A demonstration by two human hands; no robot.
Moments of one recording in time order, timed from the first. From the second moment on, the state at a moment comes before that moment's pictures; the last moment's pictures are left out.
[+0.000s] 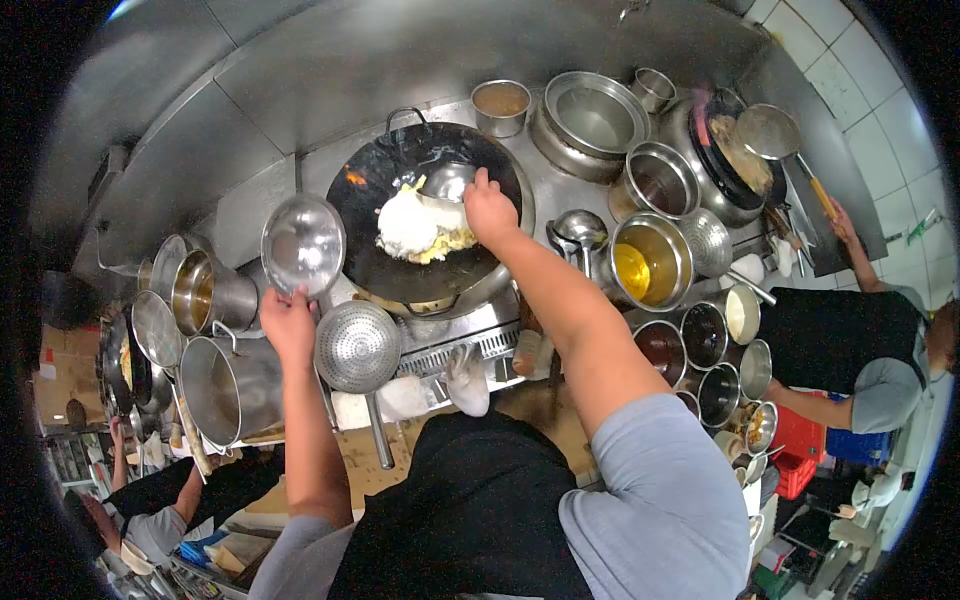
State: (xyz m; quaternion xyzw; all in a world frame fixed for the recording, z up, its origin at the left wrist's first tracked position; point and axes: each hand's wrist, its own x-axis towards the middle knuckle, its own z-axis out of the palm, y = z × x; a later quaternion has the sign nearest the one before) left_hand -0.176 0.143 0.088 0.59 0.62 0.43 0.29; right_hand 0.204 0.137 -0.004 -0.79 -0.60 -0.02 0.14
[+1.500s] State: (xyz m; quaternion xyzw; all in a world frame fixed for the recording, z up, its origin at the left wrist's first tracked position) left_hand -0.100 -0.440 -0.045 0.66 -0.24 -0.52 0.49; right_hand -0.335 -0.593 -0.015 -0.62 0.19 0.02 0.76
